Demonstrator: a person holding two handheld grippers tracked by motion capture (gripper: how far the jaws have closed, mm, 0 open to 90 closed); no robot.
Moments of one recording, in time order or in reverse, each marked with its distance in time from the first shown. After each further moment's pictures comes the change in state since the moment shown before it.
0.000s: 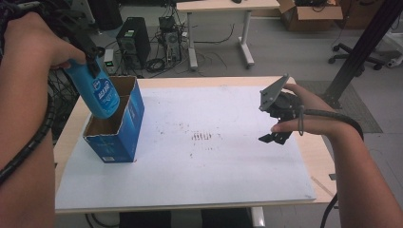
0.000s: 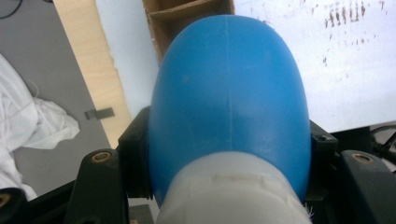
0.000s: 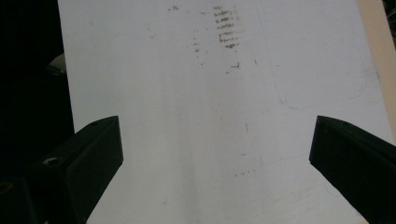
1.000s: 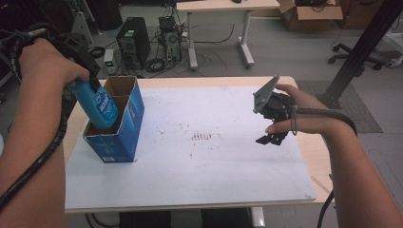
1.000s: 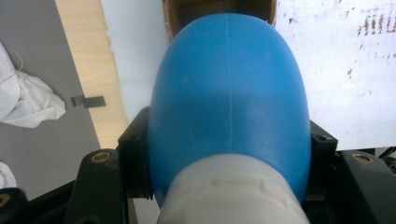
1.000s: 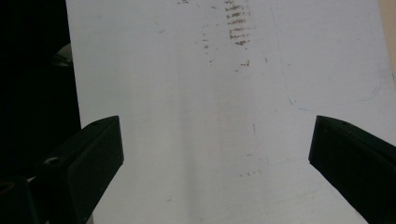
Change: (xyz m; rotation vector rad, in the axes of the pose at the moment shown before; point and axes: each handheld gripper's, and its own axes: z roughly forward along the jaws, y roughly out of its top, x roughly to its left) left arm 0.019 0.005 0.055 0.047 -0.004 -0.101; right arm 0.003 0.011 0.008 0.041 0.027 -0.025
